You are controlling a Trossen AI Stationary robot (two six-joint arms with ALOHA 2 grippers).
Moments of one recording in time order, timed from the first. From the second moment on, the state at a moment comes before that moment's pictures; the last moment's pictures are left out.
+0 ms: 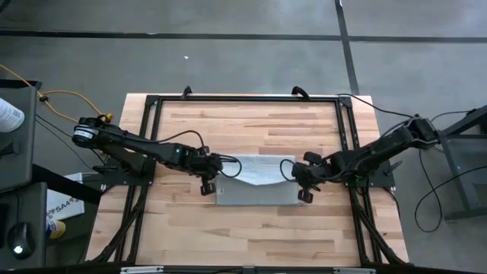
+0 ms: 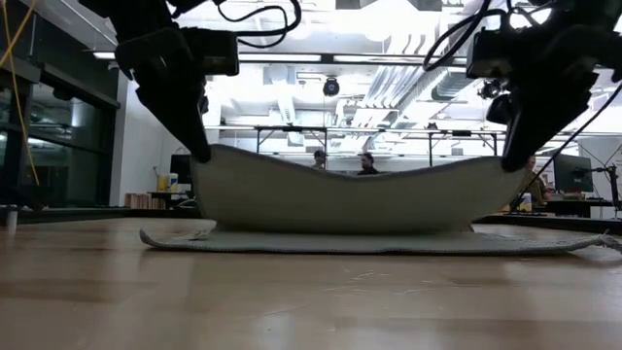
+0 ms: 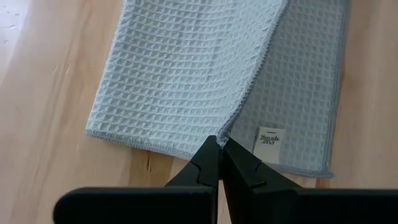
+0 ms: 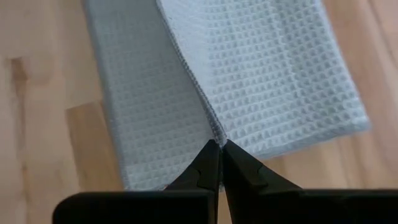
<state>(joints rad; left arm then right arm) -0.17 1.39 0.90 -0.52 -0.17 -0.36 0.33 1.25 0.72 -0.59 0.20 0.56</state>
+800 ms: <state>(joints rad) -0.28 1.51 0.90 -0.41 -0.17 -0.42 0.45 1.33 0.72 -0.53 0.20 0.68</state>
